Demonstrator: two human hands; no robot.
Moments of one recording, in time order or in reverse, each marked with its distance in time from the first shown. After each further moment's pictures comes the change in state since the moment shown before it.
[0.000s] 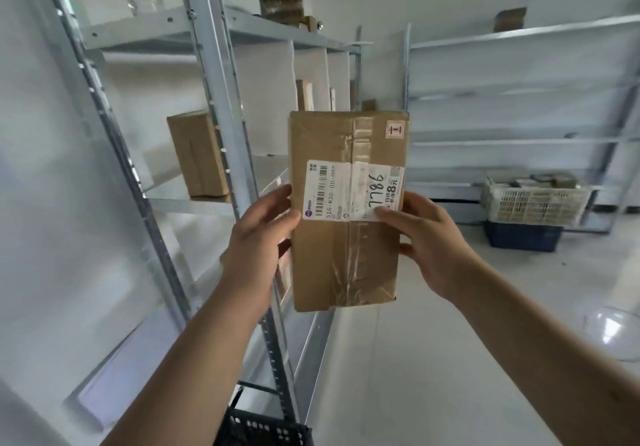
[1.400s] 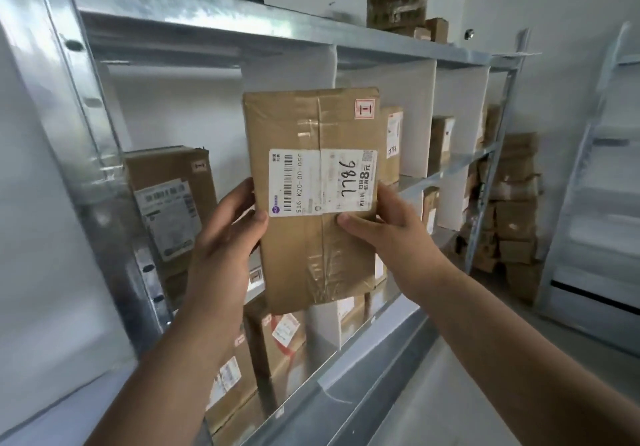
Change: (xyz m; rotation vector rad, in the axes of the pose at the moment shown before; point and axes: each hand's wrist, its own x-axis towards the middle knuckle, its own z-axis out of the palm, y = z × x) left_hand 0.349 -0.083 0.113 0.310 0.524 0.252; right_hand 0.502 0.049 -0.006 0.021 -0.605 -0.174
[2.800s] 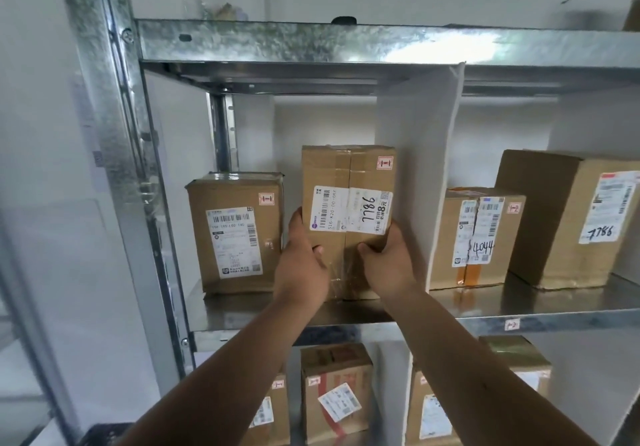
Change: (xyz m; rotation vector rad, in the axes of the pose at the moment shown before) left_hand 0.161 -0.109 0.055 0.863 0.649 -0.149; right_hand 0.233 0.111 0.071 -0.082 -0.310 0.066
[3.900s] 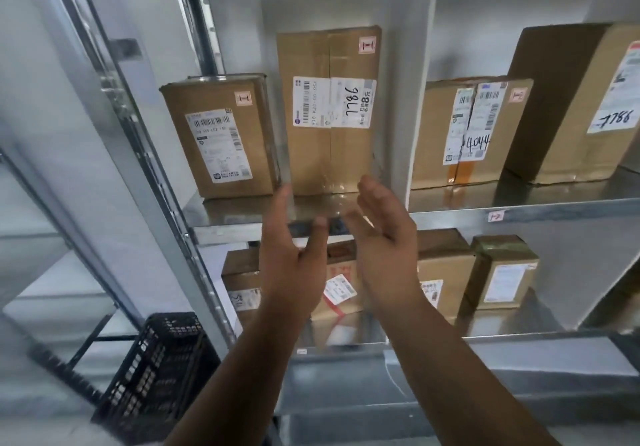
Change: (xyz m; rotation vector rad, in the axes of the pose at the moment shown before) left_hand -0.147 -0.007 0.005 -0.208 0.142 0.003; right_hand -0.144 0.033 -0.030 0.588 0.001 -0.053
